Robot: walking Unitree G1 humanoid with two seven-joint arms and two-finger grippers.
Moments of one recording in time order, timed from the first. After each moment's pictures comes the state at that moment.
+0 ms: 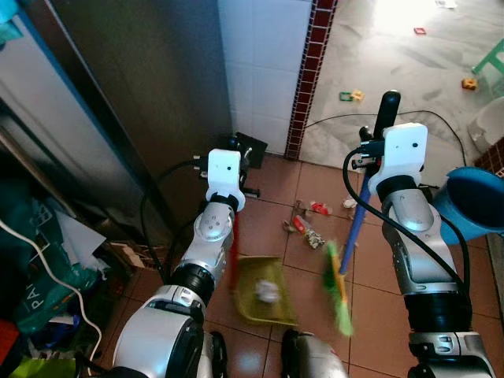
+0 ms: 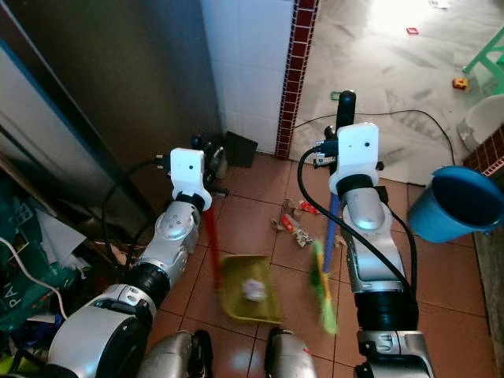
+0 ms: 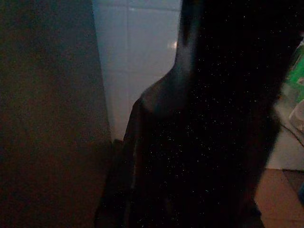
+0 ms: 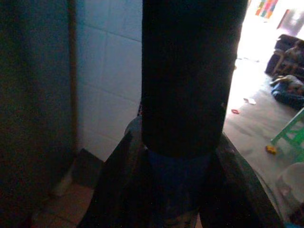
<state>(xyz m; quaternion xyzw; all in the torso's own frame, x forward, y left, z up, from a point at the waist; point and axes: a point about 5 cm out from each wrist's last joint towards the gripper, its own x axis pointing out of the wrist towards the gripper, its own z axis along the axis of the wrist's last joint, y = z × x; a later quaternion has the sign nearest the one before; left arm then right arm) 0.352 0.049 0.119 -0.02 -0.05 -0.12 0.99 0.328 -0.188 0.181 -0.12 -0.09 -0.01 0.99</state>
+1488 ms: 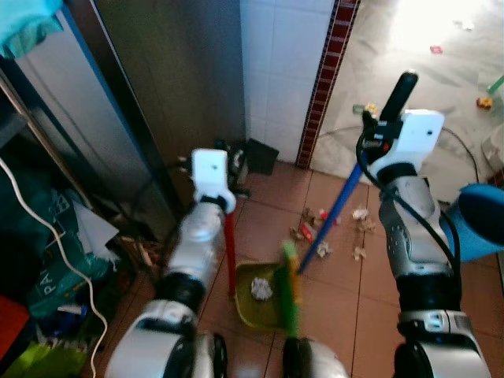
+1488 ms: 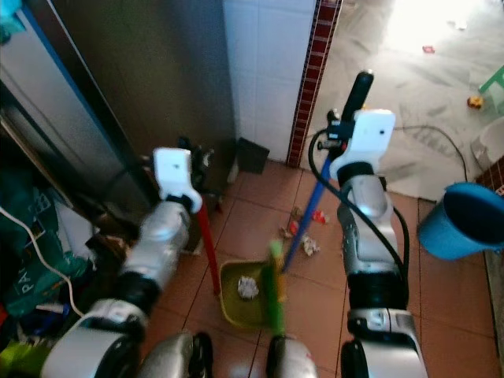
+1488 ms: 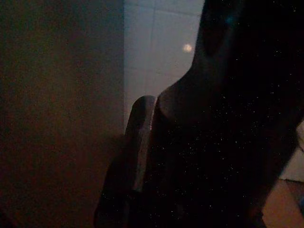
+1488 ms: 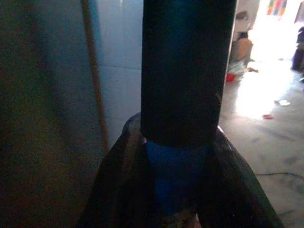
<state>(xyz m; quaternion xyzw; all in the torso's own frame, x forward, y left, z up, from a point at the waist) 0.346 0.080 0.122 -0.06 -0.03 -0.11 0.99 0.341 -0.193 0.190 -0.02 -0.13 -0.01 0.99</state>
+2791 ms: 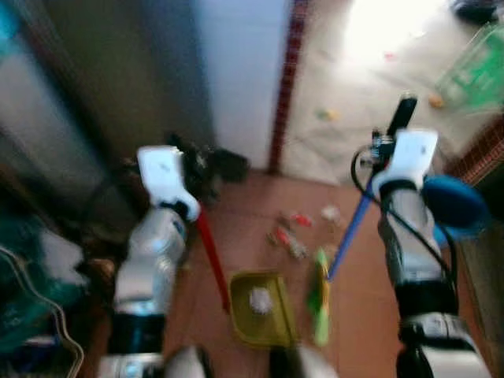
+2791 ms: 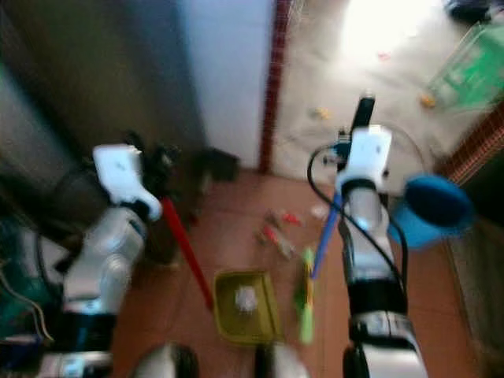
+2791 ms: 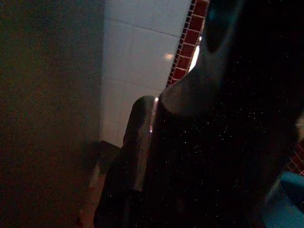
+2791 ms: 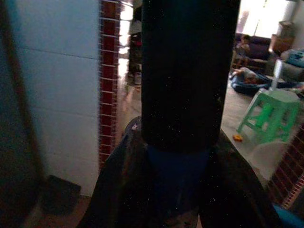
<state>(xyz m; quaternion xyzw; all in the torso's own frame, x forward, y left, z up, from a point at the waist) 0.309 0.122 0.151 -0.11 -0.02 -0.09 0.99 0.342 -0.202 0.166 -0.06 -0.10 -0.07 0.99</state>
